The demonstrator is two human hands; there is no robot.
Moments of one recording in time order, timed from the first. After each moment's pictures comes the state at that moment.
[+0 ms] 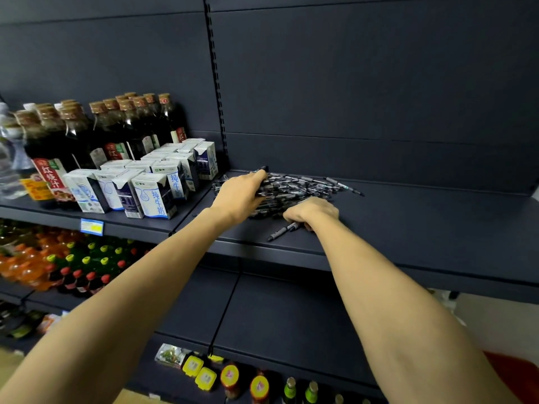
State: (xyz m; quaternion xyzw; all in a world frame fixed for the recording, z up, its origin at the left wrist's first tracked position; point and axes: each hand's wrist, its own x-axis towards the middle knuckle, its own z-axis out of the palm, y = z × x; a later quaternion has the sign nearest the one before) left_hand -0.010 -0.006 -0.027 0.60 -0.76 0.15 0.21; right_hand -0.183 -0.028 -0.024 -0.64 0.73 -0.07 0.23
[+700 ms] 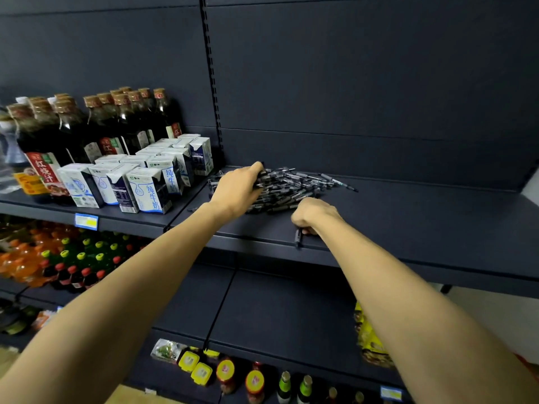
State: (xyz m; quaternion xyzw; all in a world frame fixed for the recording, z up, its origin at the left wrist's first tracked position) left_hand -0.020 -0.002 -0.023 0.60 -0.74 0.12 0.26; right_hand -0.203 -0.018 -0.022 -0.71 0.68 0.02 0.17
